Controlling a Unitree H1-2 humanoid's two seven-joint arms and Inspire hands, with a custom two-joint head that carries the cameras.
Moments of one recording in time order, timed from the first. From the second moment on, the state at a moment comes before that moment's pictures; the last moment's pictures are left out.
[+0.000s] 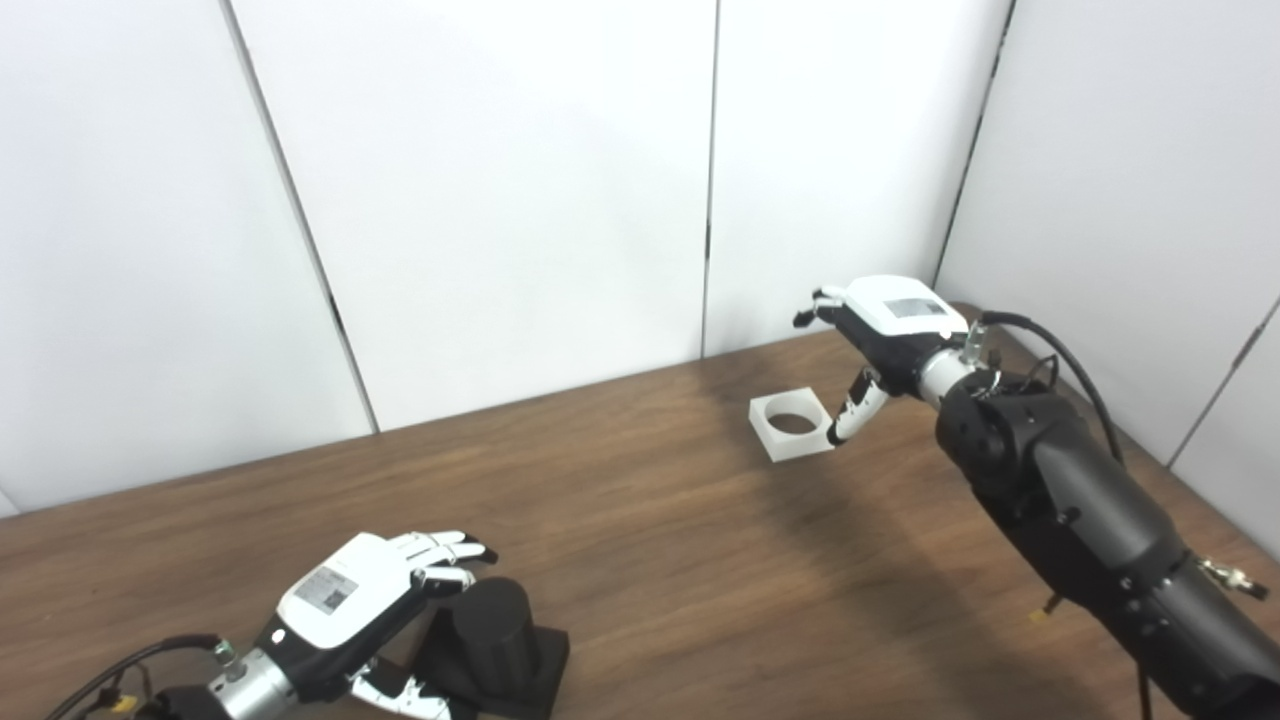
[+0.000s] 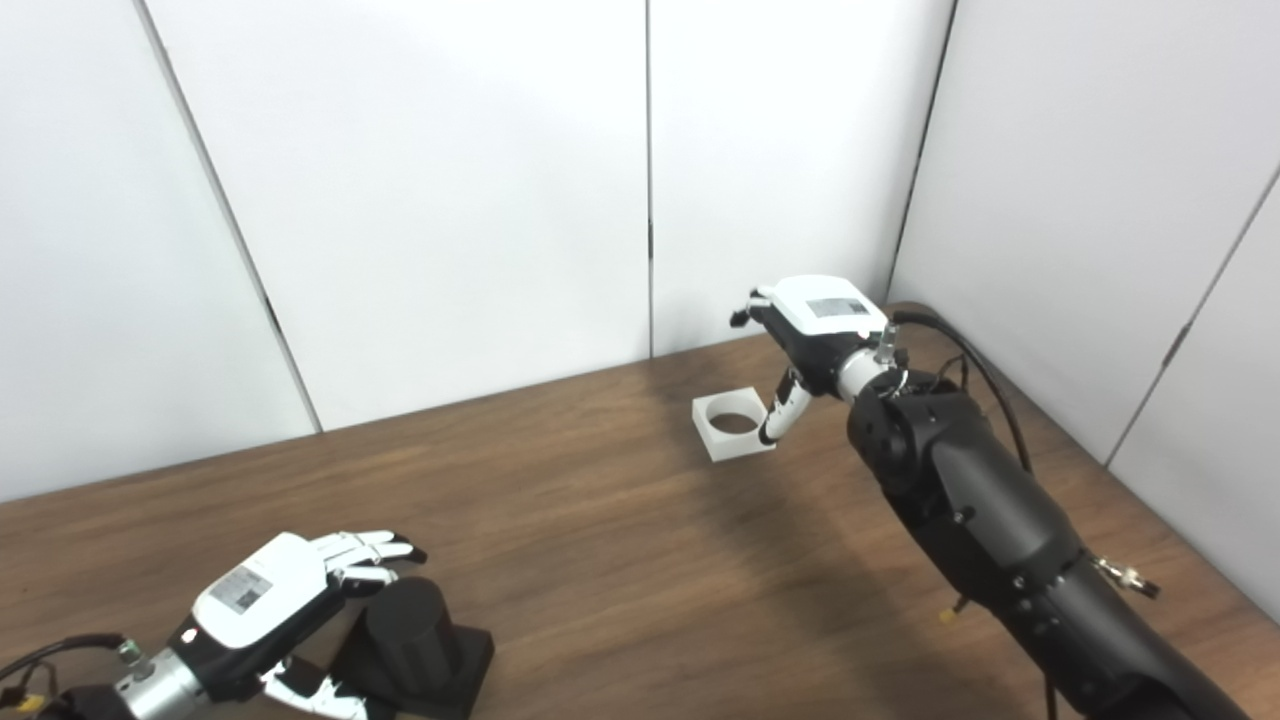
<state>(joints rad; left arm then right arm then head) -0.66 0.57 -0.99 0.47 0.60 -0.48 0.30 -0.41 -0.67 0.14 -0.11 -0.90 0.44 0.46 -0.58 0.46</state>
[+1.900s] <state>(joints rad) -0.62 0.60 -0.96 0.39 0.59 -0.48 0.26 -0.64 -0.62 0.38 0.41 -0.90 0.31 0.34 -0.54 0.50</state>
